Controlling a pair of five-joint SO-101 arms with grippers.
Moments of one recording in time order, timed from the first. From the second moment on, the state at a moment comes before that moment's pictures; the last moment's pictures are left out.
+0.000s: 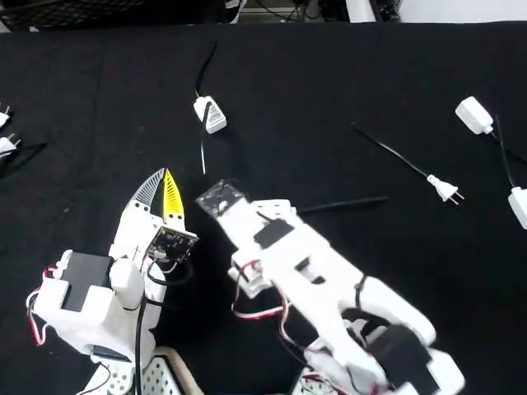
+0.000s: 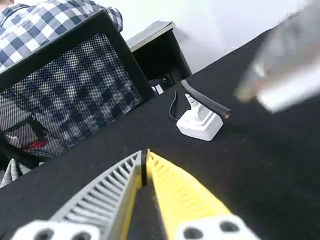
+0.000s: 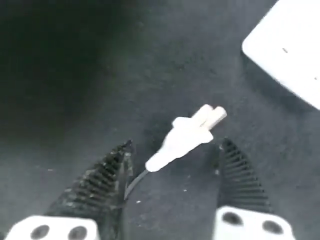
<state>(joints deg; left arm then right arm) 3.8 7.3 95.0 -91.8 -28.4 -35.9 -16.3 55.2 57.7 2.5</state>
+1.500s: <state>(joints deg) 3.8 7.3 95.0 -91.8 -28.4 -28.0 -4.4 22.7 76.9 5.6</state>
